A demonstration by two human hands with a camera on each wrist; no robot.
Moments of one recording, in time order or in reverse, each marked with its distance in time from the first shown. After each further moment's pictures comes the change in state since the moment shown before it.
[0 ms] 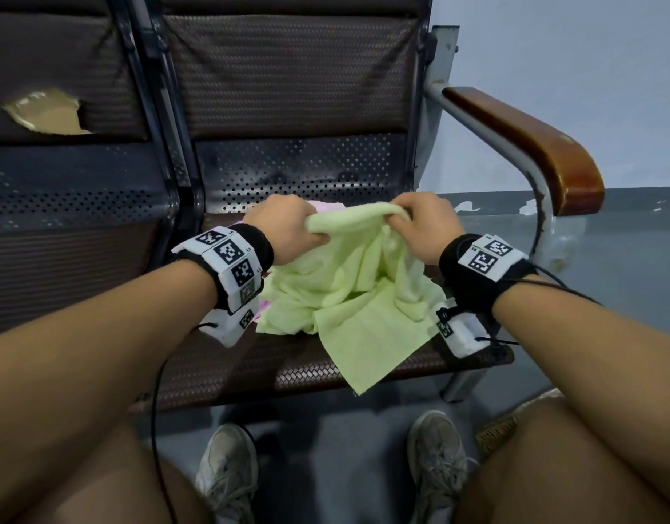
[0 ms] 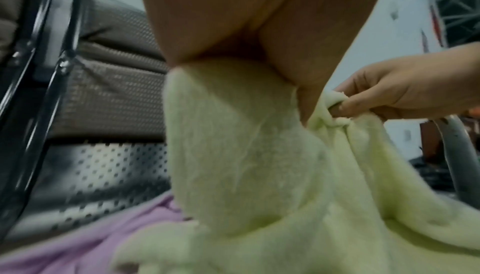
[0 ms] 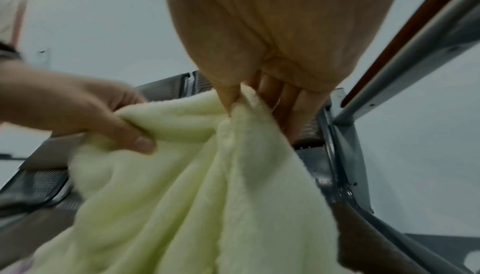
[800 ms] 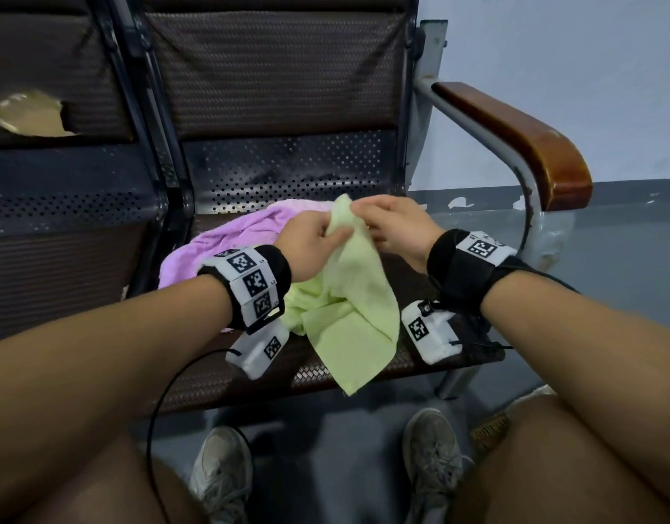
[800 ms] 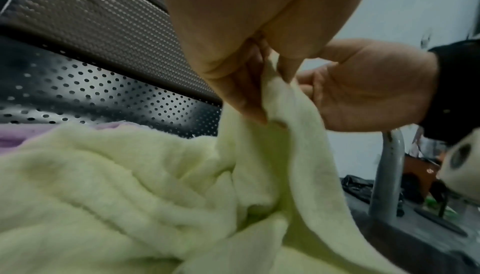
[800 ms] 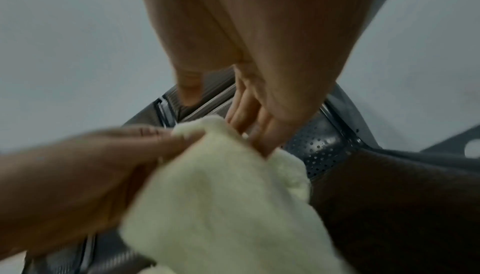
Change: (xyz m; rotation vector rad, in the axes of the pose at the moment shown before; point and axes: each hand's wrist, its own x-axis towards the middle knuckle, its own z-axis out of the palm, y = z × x) left_hand -0.007 0.044 0.029 -0.555 -0.013 -0.012; right_hand -0.007 -0.024 0.008 0.847 -0.218 0.253
